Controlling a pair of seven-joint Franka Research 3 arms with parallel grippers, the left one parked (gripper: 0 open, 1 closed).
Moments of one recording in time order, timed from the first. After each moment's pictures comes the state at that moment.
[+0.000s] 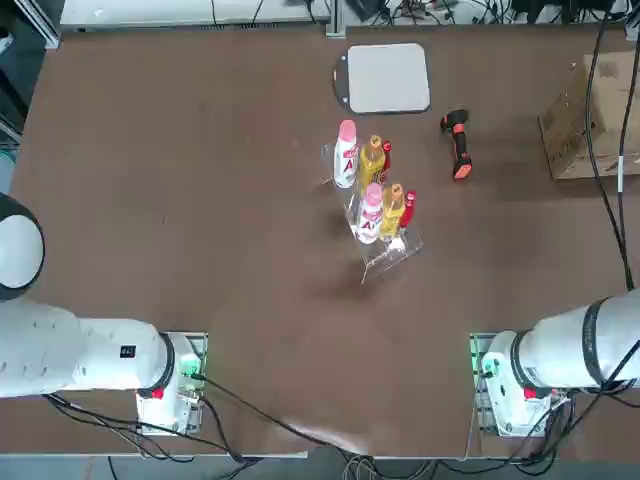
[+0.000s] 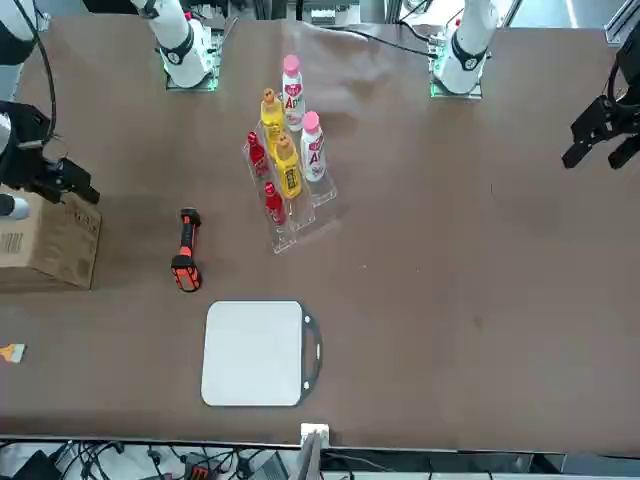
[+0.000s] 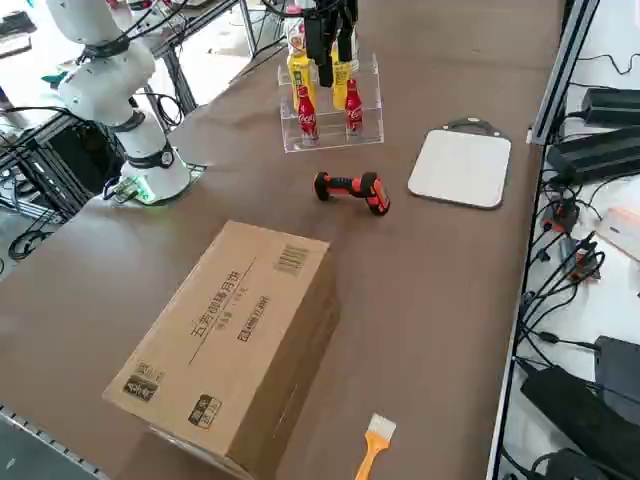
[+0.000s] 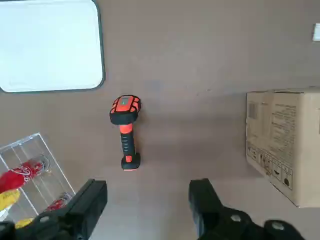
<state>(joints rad) -0.01 0.13 0.01 -1.51 0.02 1.63 0.03</state>
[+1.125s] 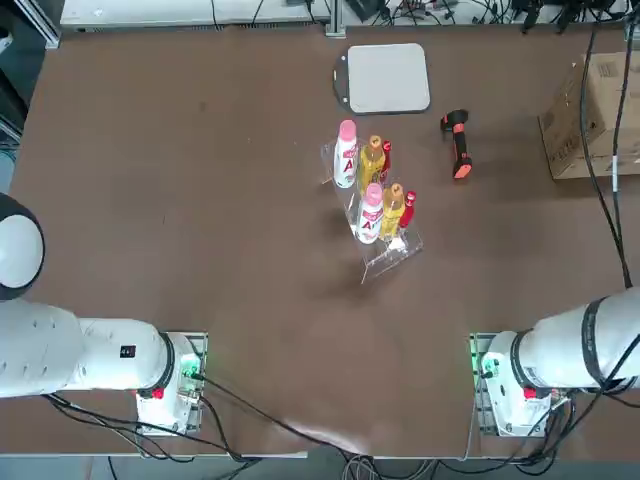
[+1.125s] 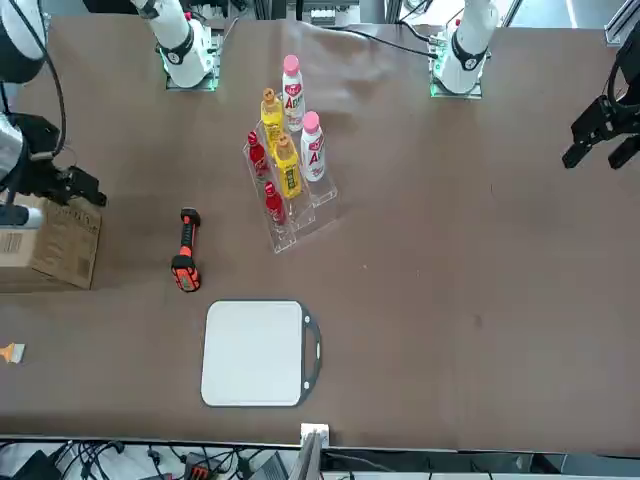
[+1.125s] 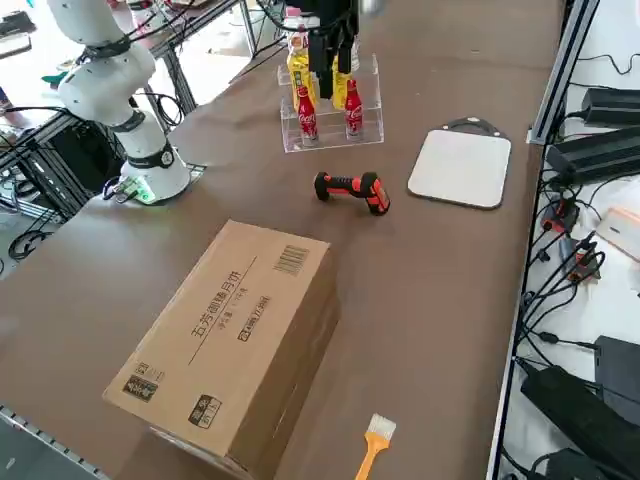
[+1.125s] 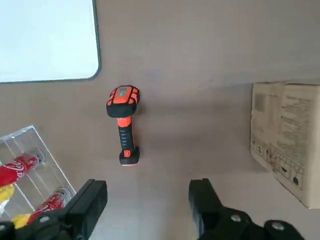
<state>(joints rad) -0.01 0.17 0.01 -1.53 0.02 1.62 0.03</state>
